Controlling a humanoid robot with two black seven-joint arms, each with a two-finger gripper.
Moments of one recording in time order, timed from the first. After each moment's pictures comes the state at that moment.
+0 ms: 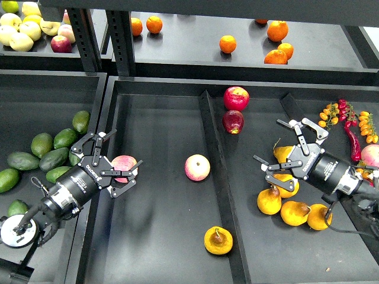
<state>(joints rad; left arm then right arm) 0.03 0.00 -1.47 -1.23 0.13 -0.49 0.45 0.34 -0.64 0.90 1.25 0.25 0.51 -0.49</state>
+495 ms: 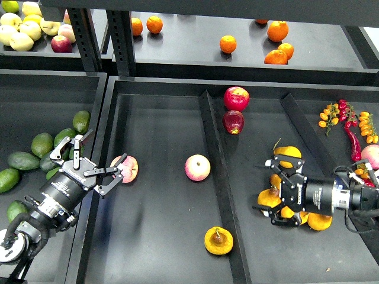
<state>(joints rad) 0.05 0.00 -1.49 -1.22 -0.08 -0.49 0.43 0.46 -0.67 0.50 1.18 -0.05 0.58 -0.49</state>
